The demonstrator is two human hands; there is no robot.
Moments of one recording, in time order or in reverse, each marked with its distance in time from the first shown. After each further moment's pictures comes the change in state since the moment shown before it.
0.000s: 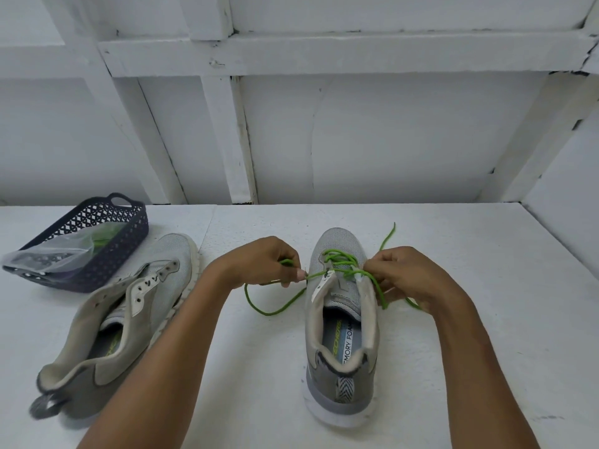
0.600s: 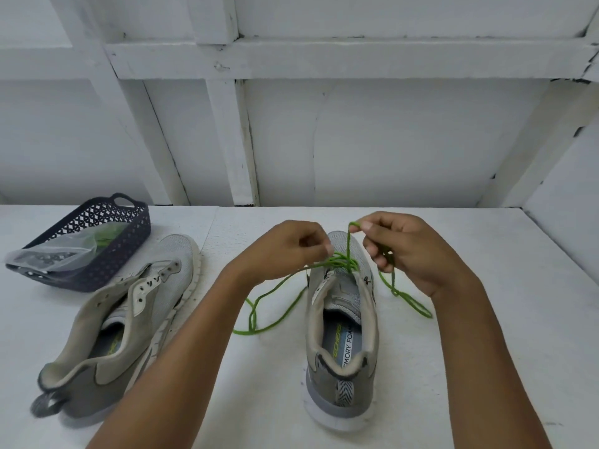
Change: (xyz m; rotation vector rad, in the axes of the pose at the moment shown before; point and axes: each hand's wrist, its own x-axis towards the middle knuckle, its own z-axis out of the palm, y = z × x) left_hand -0.003 0.038 0.007 -0.254 0.252 0.216; right_hand -0.008 -0.037 -0.002 0.147 -0.025 -0.351
